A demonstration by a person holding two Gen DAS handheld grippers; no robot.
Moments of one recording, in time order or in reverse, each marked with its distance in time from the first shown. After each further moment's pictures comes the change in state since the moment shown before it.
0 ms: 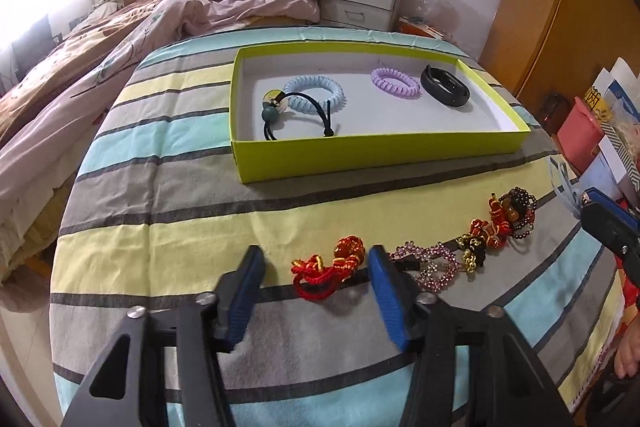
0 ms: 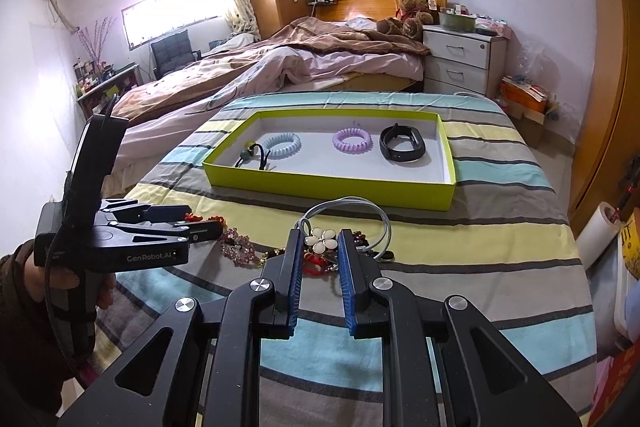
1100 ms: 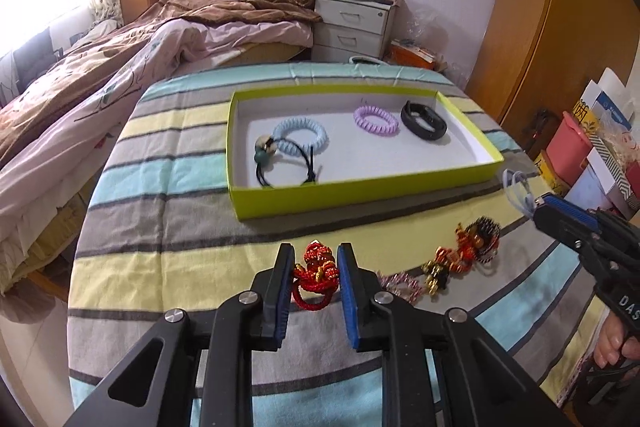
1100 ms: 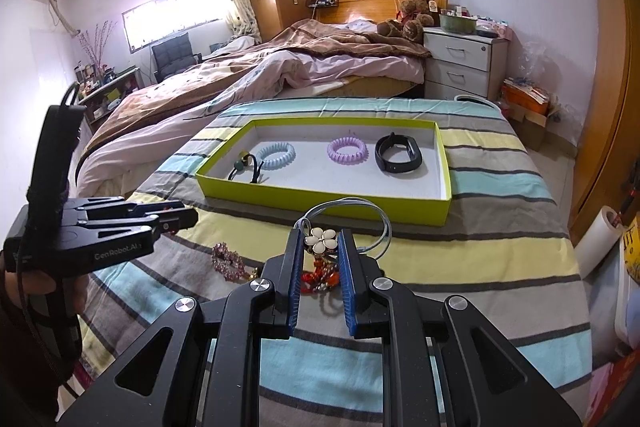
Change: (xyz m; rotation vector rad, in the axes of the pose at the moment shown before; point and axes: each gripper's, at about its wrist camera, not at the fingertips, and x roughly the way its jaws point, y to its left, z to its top) left arm -0.036 -0.011 0.014 -0.001 -0.089 -0.023; right arm 0.009 -0.013 0.013 -0.002 -0.008 0.011
